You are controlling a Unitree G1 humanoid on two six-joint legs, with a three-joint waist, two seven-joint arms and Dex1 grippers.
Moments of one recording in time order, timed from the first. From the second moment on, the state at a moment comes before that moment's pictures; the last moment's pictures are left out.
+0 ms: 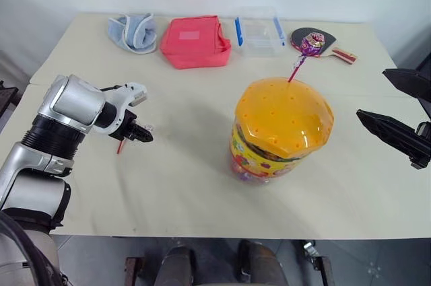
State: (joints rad) left arm -1.09 0.87 -0.45 0.26 -0.06 1.44 -1.13; right arm -0.01 -0.97 -0.79 -0.54 1.12 0.55 0.82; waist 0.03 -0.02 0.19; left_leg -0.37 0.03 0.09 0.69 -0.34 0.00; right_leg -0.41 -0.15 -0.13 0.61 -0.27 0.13
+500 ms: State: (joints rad) left arm -1.21 0.87 -0.26 0.26 -0.22 1.20 -1.15; right arm -0.04 -1.02 -0.79 -0.50 1.09 0.57 0.86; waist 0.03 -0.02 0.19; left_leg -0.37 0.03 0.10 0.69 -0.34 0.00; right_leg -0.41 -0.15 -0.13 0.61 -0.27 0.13
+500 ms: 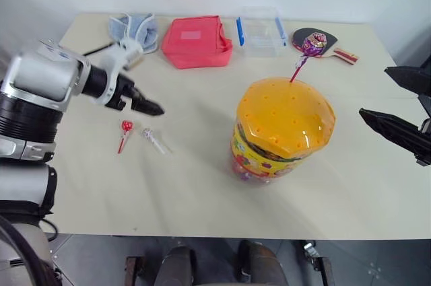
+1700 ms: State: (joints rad) left arm -0.90 0.67 0.12 0.29 -0.64 0.50 -1.50; right arm -0.95 -0.86 -0.11 -0.12 0.89 0.78 0.87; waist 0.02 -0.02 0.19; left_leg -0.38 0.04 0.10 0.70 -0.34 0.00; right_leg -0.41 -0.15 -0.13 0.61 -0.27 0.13
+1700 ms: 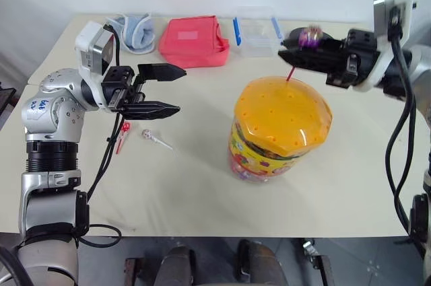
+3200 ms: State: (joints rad) left arm -0.69 0.71 0.13 0.22 -0.60 0.52 -1.32; right arm -0.40 -1.01 -0.19 0.21 0.43 0.94 0.71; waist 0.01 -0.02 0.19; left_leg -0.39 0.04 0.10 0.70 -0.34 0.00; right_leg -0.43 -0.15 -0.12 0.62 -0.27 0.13
